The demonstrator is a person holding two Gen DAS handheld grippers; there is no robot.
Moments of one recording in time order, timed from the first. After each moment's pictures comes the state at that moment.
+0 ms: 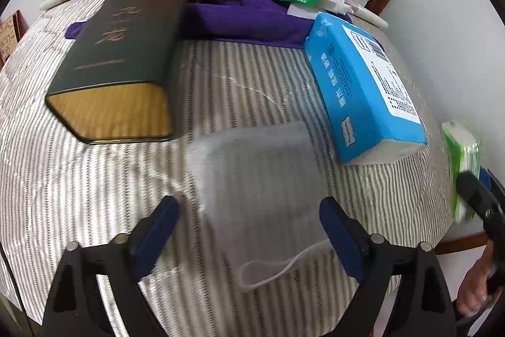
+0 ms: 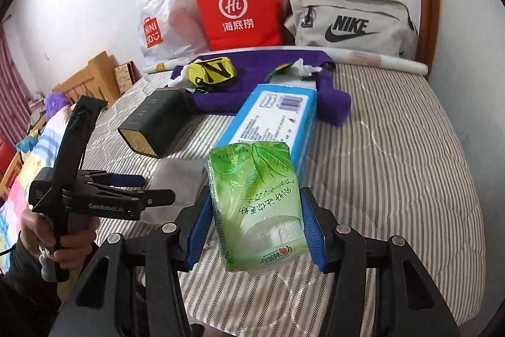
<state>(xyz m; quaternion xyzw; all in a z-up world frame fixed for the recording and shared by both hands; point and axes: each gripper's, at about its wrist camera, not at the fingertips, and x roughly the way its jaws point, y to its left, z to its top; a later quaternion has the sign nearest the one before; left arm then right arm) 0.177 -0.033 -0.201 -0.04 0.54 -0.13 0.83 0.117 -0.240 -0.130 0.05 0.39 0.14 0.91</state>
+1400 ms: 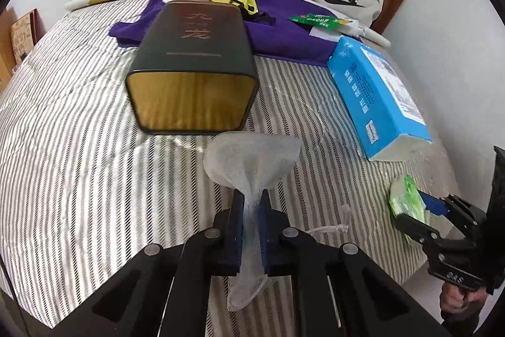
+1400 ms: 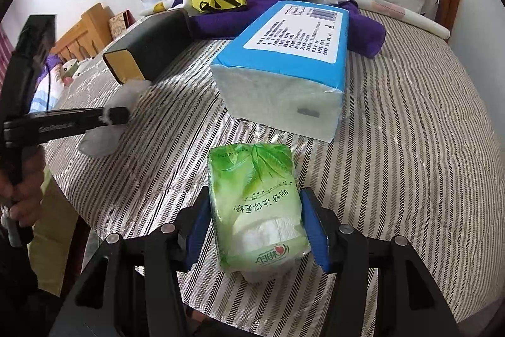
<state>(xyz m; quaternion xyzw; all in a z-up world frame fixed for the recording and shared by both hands) 0.156 0.024 -0.199 -0.06 0.49 -0.13 0.86 0.117 -0.202 -0.198 0.00 0.47 0.14 0.87</state>
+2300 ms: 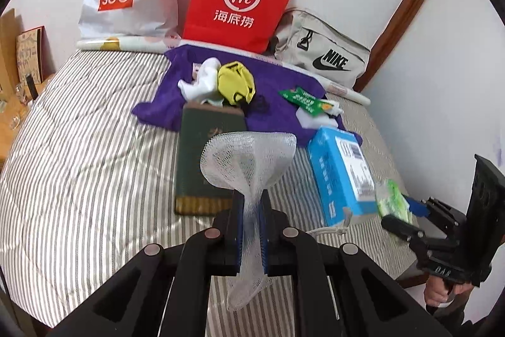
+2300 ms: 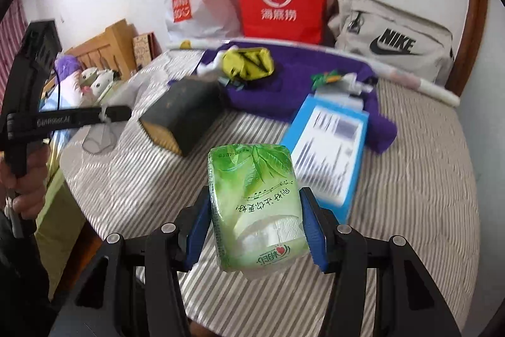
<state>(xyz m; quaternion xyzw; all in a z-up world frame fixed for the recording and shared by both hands) 0.177 0.065 -0.107 -0.11 0.42 -0.15 0.89 0.153 -0.184 -0.102 -0.02 0.41 0.18 0.89</state>
